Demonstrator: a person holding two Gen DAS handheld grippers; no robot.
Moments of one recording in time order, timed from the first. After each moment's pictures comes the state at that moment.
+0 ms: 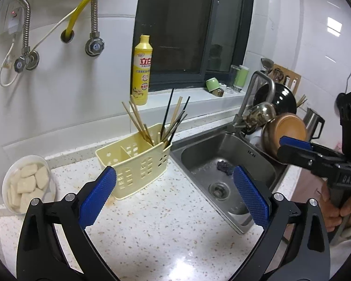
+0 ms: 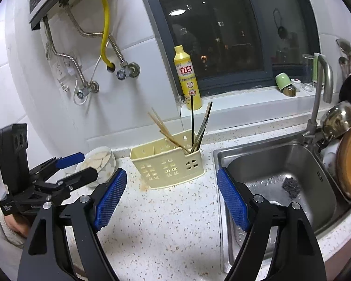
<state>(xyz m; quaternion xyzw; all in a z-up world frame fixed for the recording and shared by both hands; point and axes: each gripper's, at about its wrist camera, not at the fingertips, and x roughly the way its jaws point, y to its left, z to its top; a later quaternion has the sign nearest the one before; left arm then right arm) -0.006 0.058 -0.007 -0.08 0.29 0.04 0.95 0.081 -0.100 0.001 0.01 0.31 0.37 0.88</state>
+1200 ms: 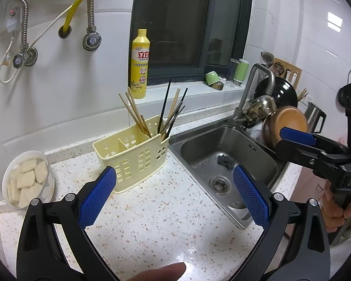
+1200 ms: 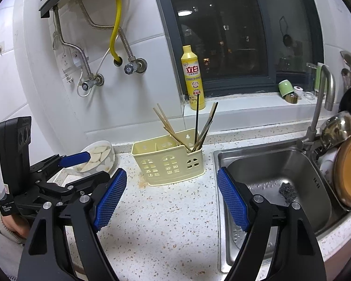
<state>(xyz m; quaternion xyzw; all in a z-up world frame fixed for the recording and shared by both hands) -0.004 0.051 -0.016 -0.08 0.30 0.04 0.95 0.069 -0.093 0.002 -0.02 0.30 0.37 0.88</state>
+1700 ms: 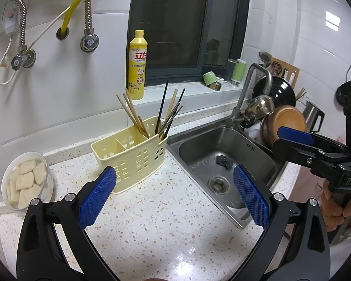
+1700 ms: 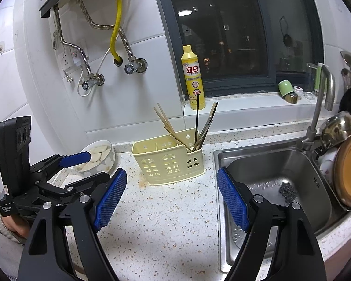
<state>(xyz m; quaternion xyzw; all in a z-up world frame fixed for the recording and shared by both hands) -0.004 0.049 -0.015 -0.08 0.30 0.03 0.95 0.067 -0.095 0.000 -0.02 0.30 0.37 0.88</state>
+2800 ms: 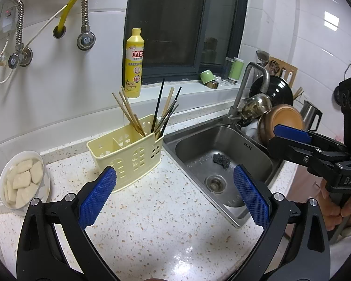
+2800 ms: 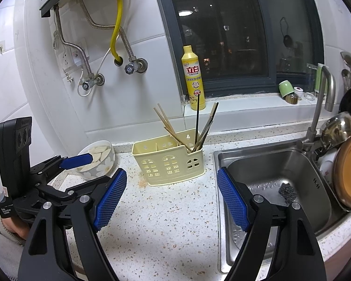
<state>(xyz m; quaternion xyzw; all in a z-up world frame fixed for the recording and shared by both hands) -0.004 0.045 -0.016 -0.07 0.30 0.03 0.95 0.066 -0.093 0.001 -0.02 0.30 0.37 0.88</state>
